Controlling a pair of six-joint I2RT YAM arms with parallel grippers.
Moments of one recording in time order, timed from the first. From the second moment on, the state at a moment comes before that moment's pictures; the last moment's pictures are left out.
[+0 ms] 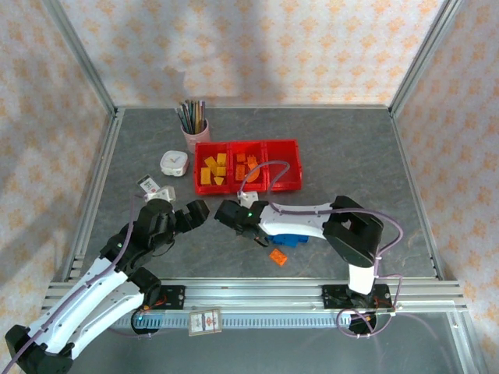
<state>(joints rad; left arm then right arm) -0.53 0.59 0.54 -0.59 -0.09 -0.90 1.12 1.86 1.21 -0.66 0.40 0.94</state>
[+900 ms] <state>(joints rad) -0.53 0.54 0.54 -0.65 -0.19 -0.94 1.13 1.90 1.32 -0.66 0.39 0.88</state>
